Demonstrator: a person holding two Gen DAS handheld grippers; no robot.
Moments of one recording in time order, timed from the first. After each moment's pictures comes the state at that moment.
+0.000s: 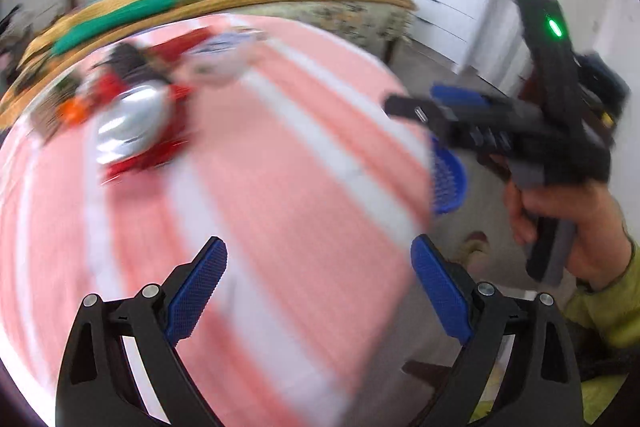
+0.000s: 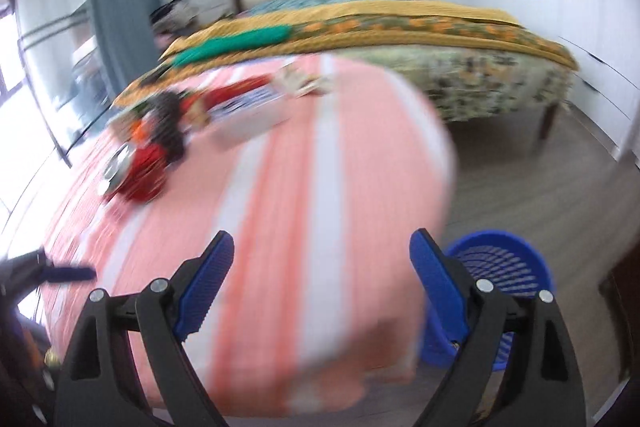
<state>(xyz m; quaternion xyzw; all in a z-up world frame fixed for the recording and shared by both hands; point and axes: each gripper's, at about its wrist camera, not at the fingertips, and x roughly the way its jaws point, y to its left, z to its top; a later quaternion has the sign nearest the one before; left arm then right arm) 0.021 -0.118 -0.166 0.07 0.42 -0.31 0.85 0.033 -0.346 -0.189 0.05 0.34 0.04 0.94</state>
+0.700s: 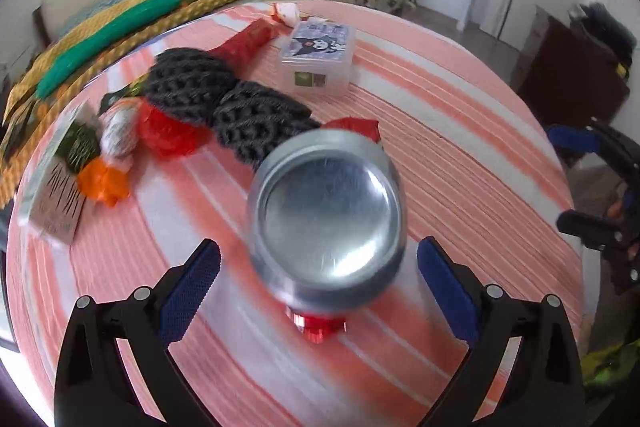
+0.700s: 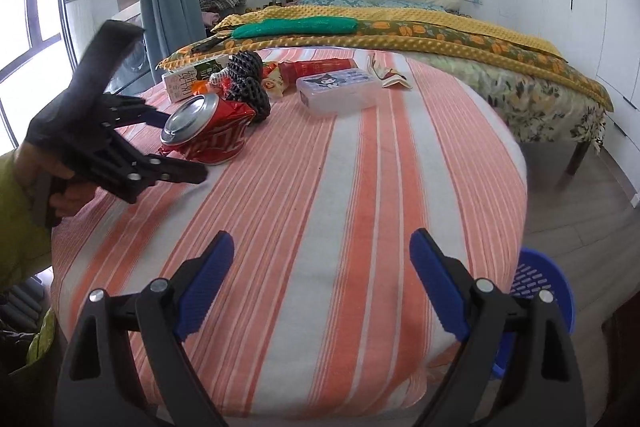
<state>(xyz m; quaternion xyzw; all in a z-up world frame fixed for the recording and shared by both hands) 0.168 -0.073 -0.185 0.19 0.43 -0.35 0.81 0.022 -0.284 -0.200 0.00 0.33 0.09 0.94</state>
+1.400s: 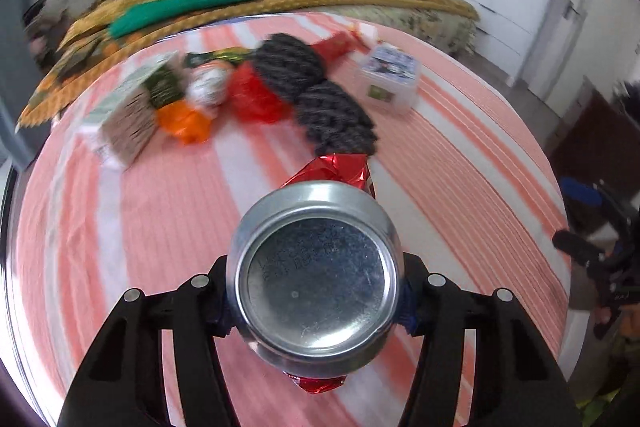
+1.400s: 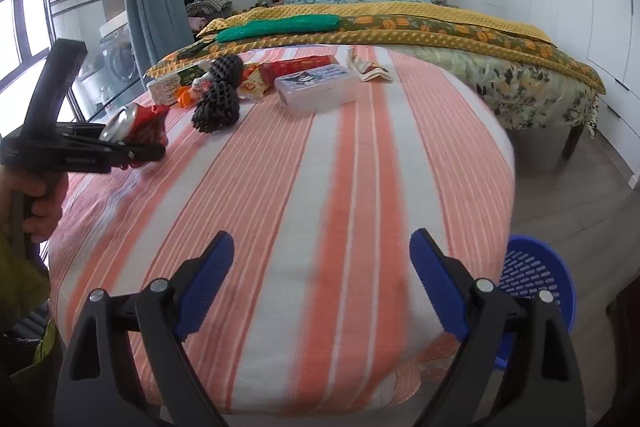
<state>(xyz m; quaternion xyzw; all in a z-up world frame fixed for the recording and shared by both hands) 0.151 -0.028 -0.171 0.07 0.43 -0.24 0.86 0.021 -0.295 -0.203 0.01 0.33 0.08 0.94</state>
